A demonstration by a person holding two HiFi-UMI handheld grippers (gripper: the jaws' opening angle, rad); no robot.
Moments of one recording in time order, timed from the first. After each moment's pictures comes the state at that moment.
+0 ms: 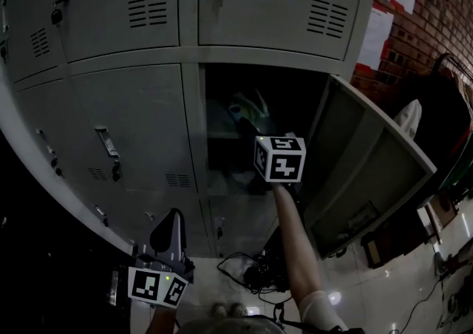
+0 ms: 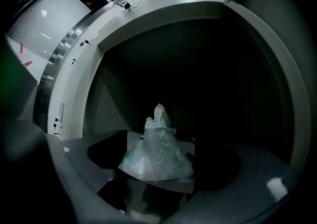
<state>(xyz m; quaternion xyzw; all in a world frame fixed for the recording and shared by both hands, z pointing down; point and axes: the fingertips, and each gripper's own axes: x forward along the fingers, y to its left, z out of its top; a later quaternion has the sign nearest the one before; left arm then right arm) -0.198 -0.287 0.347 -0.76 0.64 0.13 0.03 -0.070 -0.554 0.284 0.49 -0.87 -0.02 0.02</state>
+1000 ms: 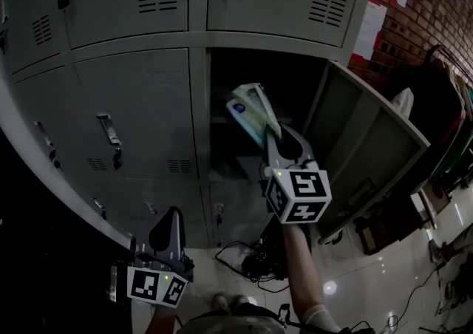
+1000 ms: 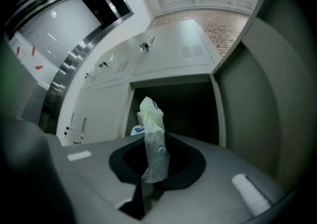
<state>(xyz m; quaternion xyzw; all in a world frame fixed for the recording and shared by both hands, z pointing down) -0.207 -0.253 0.355 -0.77 0.62 0.14 0.01 -0.043 -0.430 0.259 0.49 -0.87 -0.06 -0.05</state>
